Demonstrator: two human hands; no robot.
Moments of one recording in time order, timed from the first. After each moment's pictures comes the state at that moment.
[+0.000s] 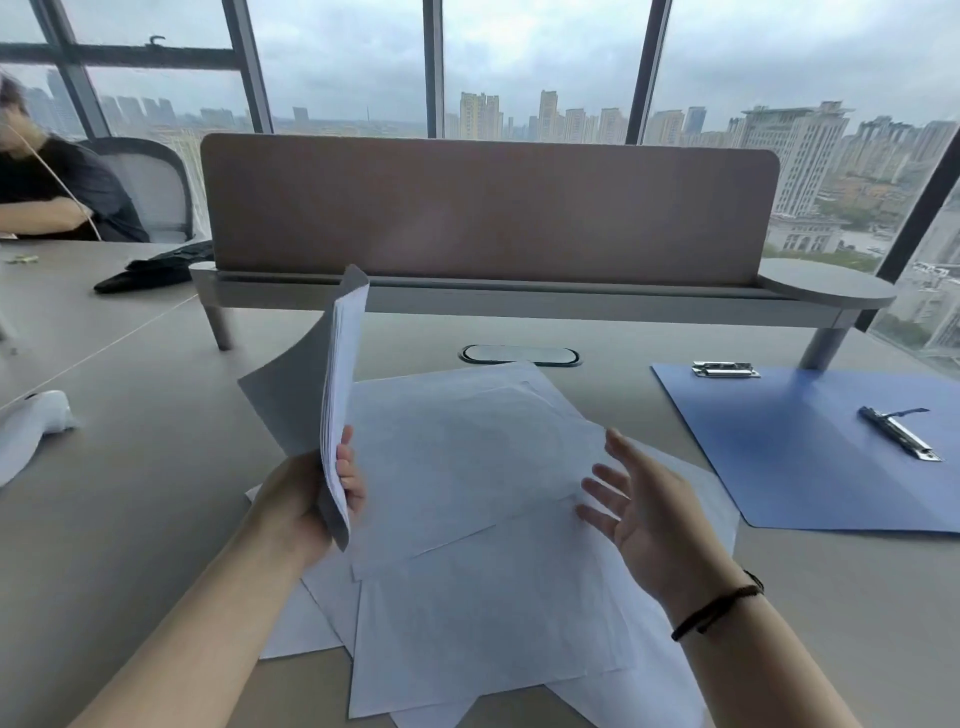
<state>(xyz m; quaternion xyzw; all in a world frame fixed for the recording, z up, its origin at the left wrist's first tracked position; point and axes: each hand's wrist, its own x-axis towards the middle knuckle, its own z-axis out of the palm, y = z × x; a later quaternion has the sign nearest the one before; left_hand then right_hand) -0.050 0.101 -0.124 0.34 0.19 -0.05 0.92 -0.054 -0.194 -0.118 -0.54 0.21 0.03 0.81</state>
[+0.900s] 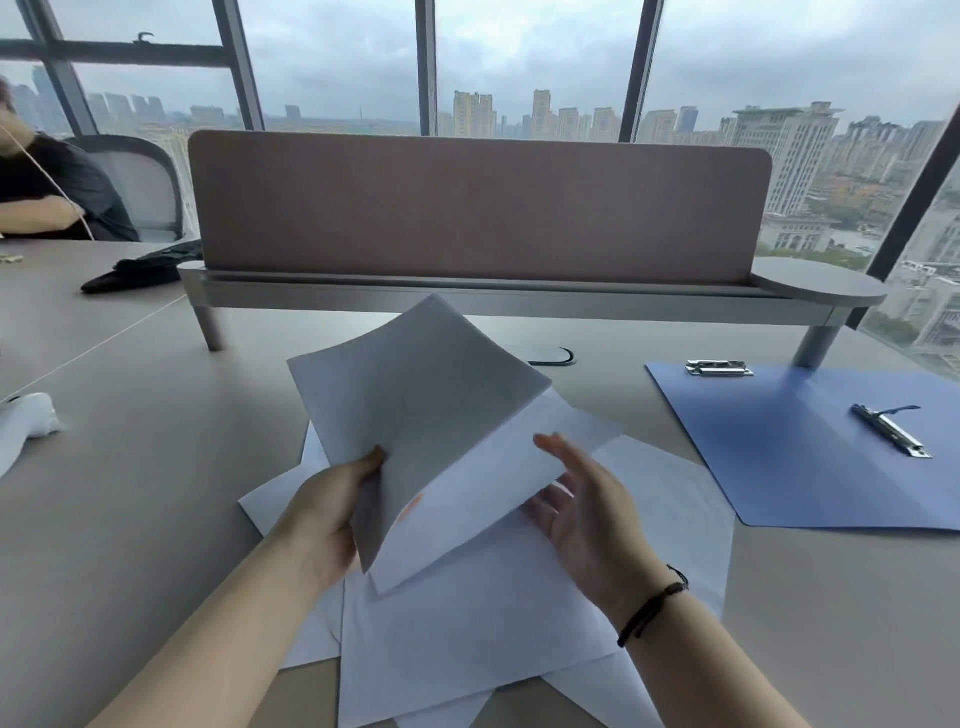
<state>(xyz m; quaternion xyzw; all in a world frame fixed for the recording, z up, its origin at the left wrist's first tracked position) -0.052 0.063 -0.129 0.45 0.18 -0.06 0.87 -0.055 -0.158 -0.135 -0.48 0.09 0.06 0.87</state>
